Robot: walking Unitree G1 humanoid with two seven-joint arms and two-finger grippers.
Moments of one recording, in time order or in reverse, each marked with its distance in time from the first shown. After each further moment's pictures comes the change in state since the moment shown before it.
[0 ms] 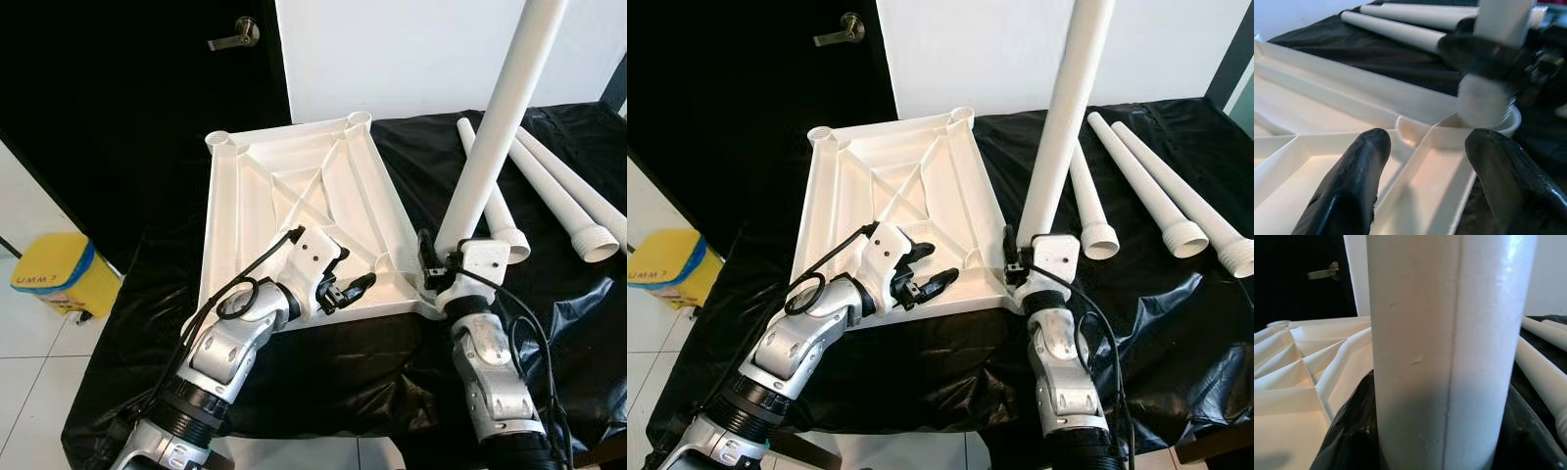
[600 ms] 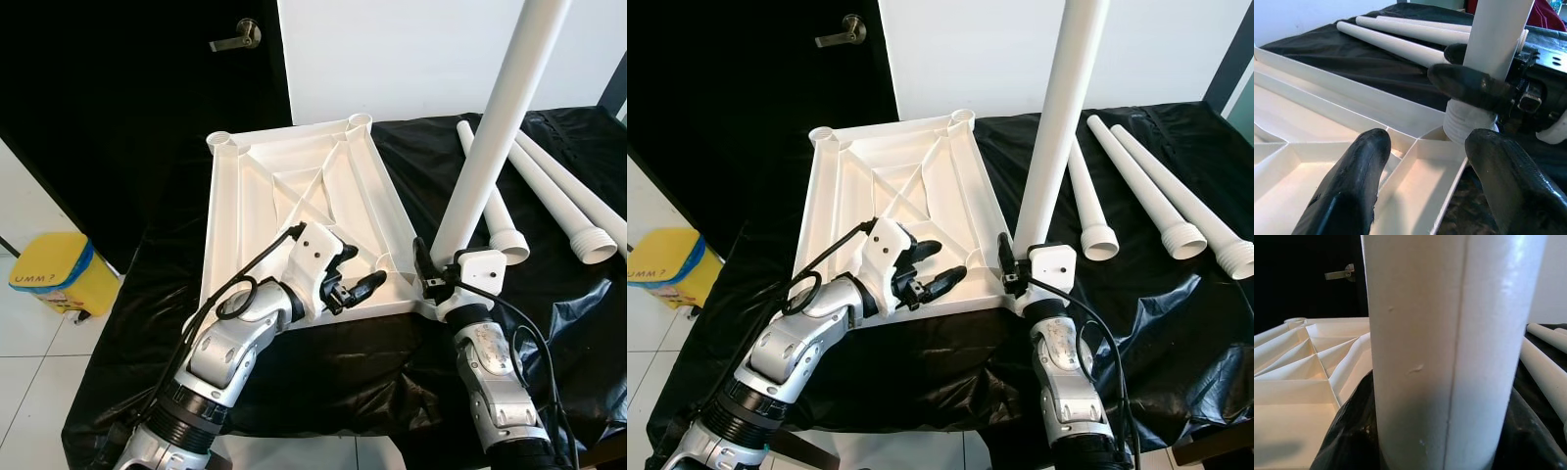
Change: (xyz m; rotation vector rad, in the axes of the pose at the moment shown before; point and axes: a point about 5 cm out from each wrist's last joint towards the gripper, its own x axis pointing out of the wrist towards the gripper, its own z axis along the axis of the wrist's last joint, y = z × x) left arm -0.006 -0.005 0.007 -0.045 -0.016 -0.021; right arm -0.011 -0.009 -0.011 -0.022 0.016 0.038
